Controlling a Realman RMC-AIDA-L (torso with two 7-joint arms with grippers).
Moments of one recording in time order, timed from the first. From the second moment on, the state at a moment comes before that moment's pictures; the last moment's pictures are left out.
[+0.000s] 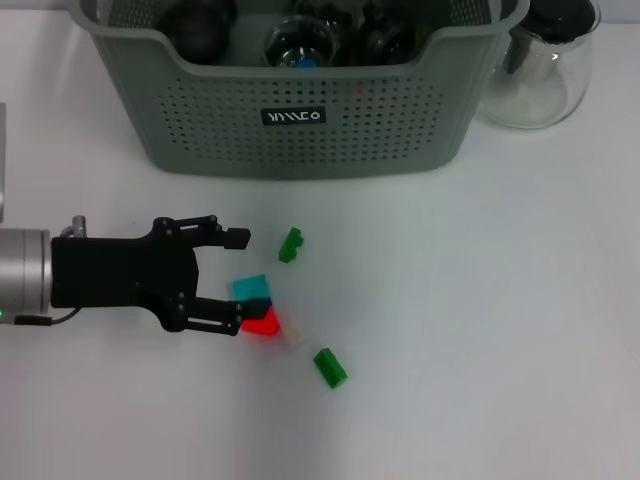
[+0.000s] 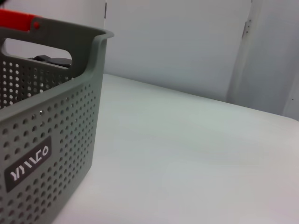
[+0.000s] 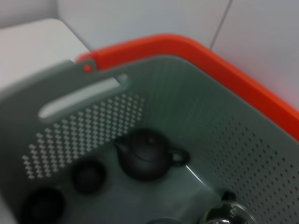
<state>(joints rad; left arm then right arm) -0.41 -2.15 0.67 0.83 2.17 1.71 -1.24 1.26 2.10 -1.24 -0.82 -2.70 -1.09 2.61</state>
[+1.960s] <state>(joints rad) -0.40 -2.15 0.66 0.83 2.18 1.71 -1.25 0.82 2.10 -1.39 -1.12 -2.16 -1.76 2.09</state>
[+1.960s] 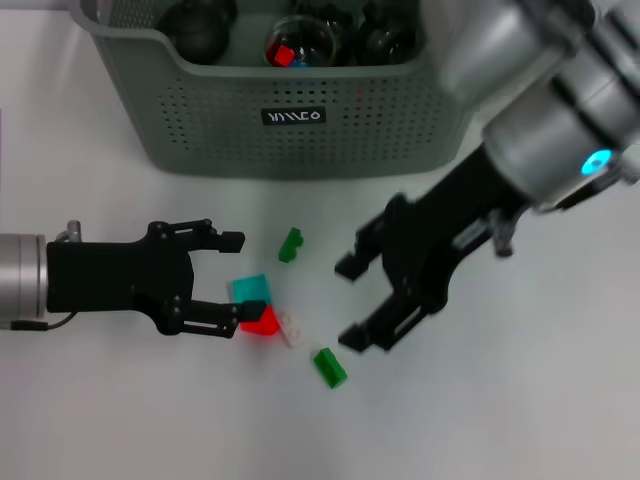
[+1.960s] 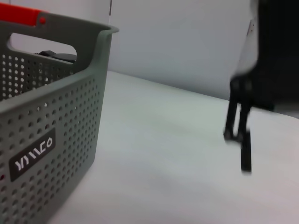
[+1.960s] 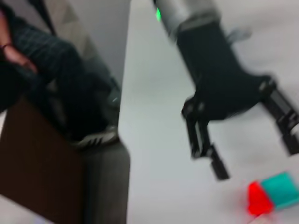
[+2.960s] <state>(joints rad) -0.41 -2.16 0.64 0.76 2.15 1.64 -1.26 0.86 2.11 -1.83 -0.87 -2.15 -1.35 1.78</state>
